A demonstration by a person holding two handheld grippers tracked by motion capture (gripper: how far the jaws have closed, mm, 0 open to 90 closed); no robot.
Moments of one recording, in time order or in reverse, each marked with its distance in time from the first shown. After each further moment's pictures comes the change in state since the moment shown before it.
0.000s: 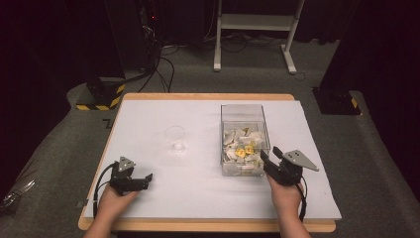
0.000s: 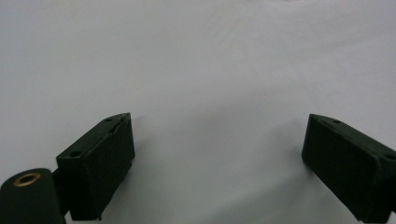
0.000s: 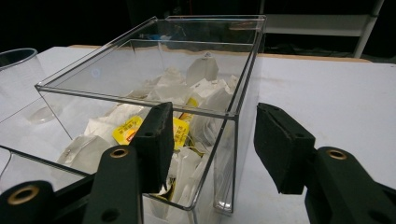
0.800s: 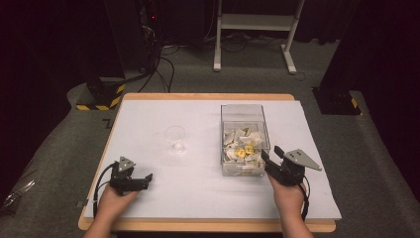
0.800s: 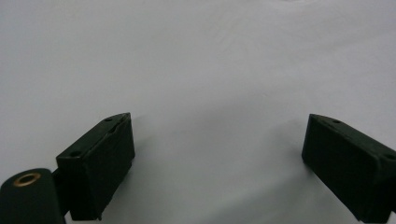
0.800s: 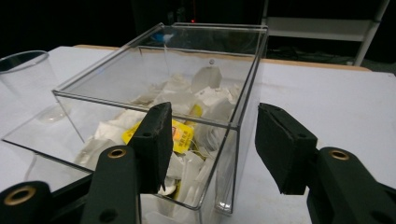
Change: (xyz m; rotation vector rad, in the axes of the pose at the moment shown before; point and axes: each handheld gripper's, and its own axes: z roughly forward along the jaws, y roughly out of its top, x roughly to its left) left arm 0.000 0.000 0.000 0.000 0.000 -0.001; right arm 0.002 0.008 -0.007 0.006 0.003 -0.016
